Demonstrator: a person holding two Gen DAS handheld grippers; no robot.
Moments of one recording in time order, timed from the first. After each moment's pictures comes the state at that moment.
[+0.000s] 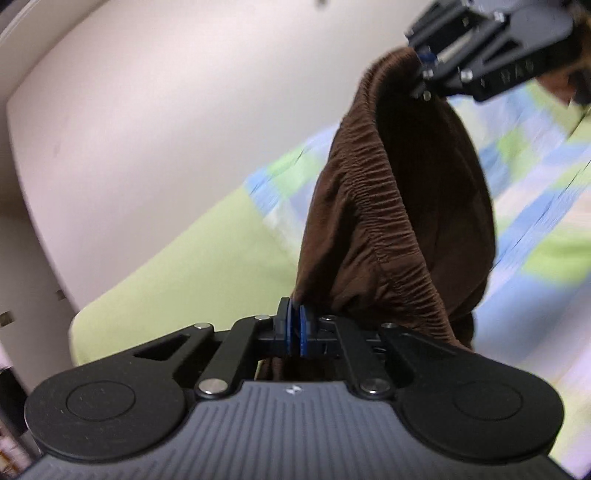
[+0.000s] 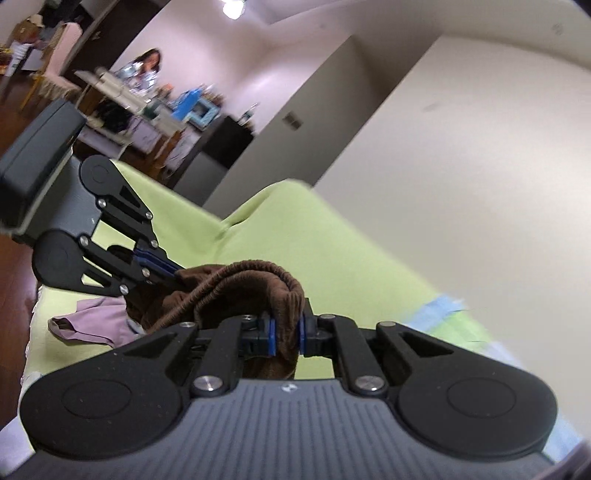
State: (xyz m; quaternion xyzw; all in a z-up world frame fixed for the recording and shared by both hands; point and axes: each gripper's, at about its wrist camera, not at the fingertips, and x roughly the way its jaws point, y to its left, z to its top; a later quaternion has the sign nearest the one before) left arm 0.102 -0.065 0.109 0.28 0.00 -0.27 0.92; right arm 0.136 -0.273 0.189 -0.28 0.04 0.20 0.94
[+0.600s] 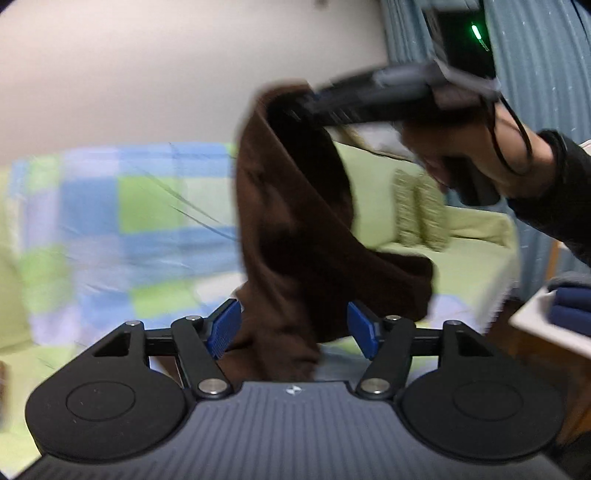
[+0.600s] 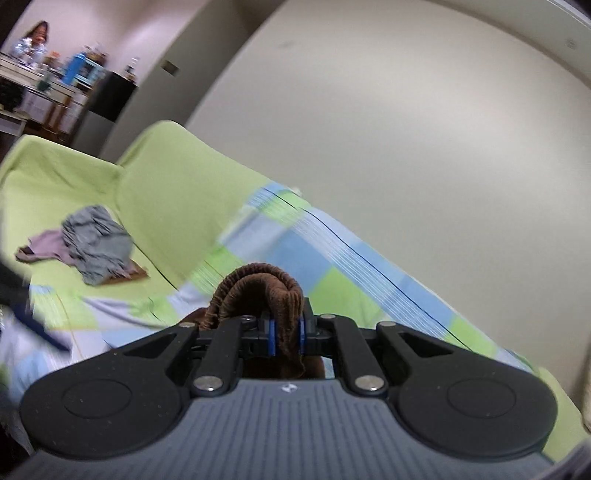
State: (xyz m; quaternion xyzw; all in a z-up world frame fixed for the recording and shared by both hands) left arm -0.086 -0.284 0.046 0.06 0.13 -0.54 0.83; right arm -0.077 -0.462 0.202 -0.22 0.13 -0.01 0.97
